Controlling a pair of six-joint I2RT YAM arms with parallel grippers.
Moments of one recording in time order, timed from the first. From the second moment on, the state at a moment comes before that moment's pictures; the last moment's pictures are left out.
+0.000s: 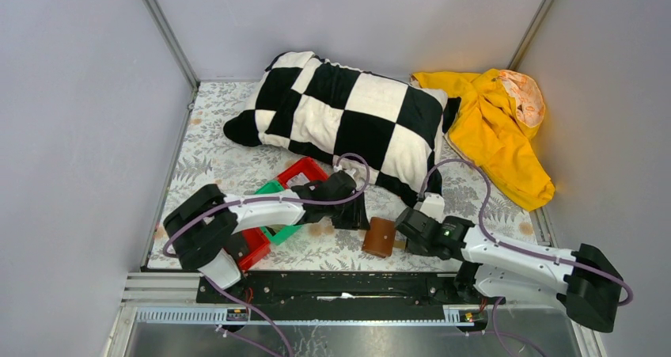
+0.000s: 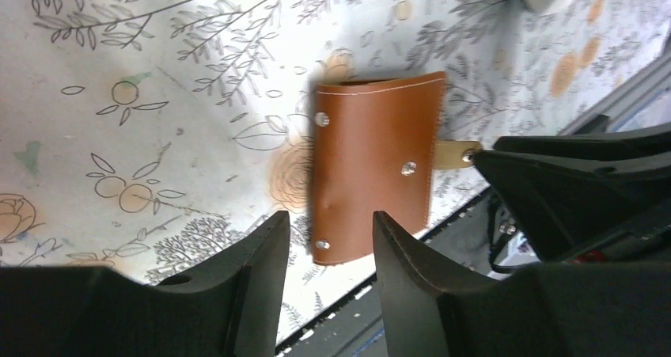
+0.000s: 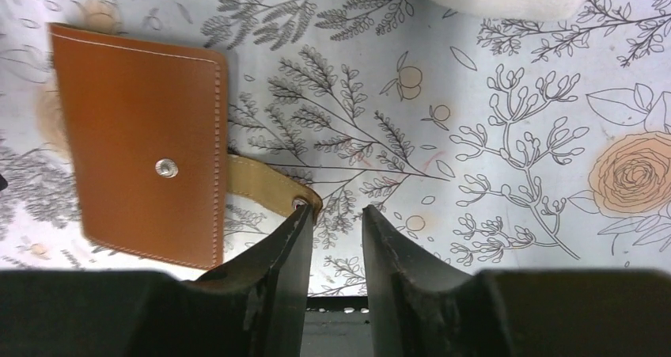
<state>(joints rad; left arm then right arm) -0.97 1.61 0.83 -0.11 0.17 -0.91 1.01 0.99 0.48 -0.77 0.38 1.10</state>
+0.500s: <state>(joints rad) -0.97 1.39 0.99 -0.30 0.07 -0.79 1.01 0.81 0.47 -0.72 0.40 1.13</state>
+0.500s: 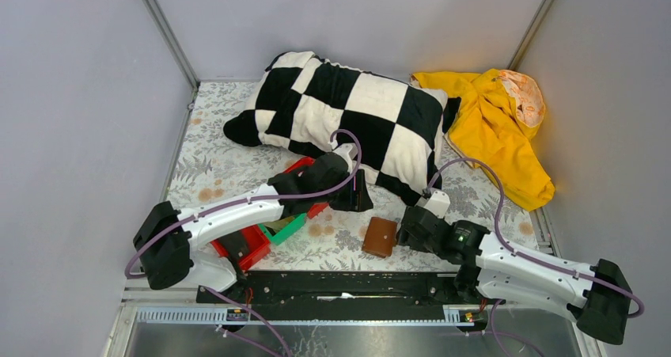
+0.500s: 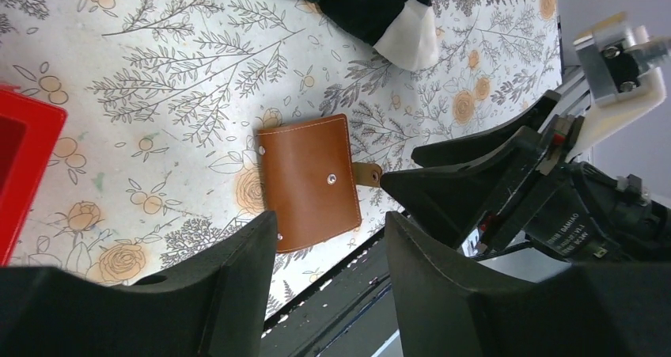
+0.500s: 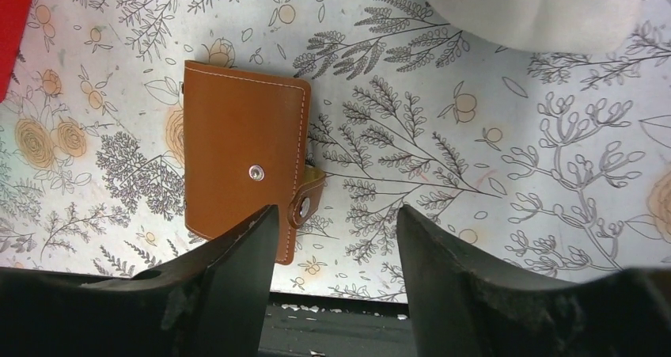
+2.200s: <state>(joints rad) -0.97 1.41 1.00 -0.35 0.05 -0.78 1.01 1.01 0.54 -0.62 0.41 1.13</state>
